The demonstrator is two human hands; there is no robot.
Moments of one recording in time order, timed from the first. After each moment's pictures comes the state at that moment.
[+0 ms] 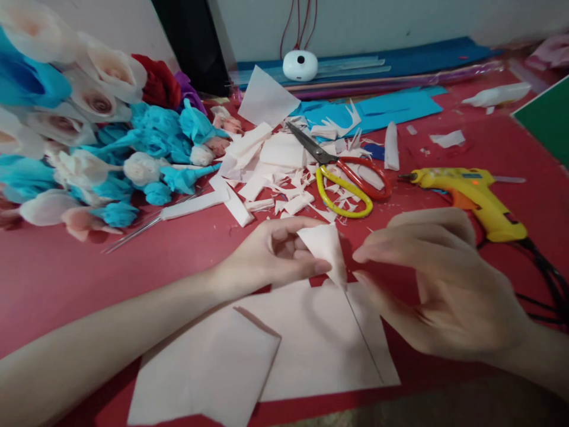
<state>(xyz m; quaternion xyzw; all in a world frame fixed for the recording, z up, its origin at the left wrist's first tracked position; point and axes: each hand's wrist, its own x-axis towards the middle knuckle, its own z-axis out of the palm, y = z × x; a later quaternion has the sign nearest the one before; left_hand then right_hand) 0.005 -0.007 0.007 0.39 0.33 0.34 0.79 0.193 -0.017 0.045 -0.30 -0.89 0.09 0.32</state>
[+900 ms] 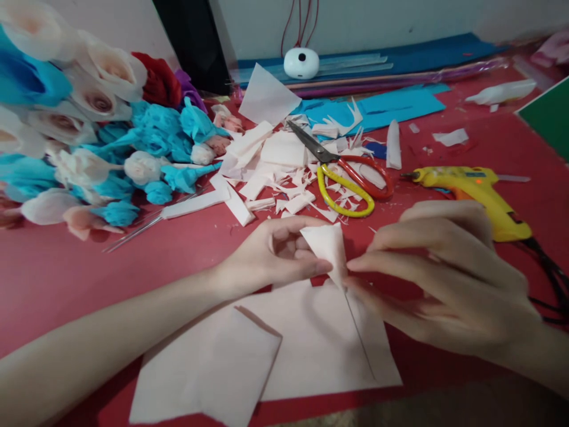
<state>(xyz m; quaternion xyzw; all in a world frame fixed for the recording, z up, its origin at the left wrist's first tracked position) 0.004 -0.007 0.006 0.44 0.35 0.36 0.75 0.194 -0.016 0.042 -0.31 -0.88 0.02 0.36</state>
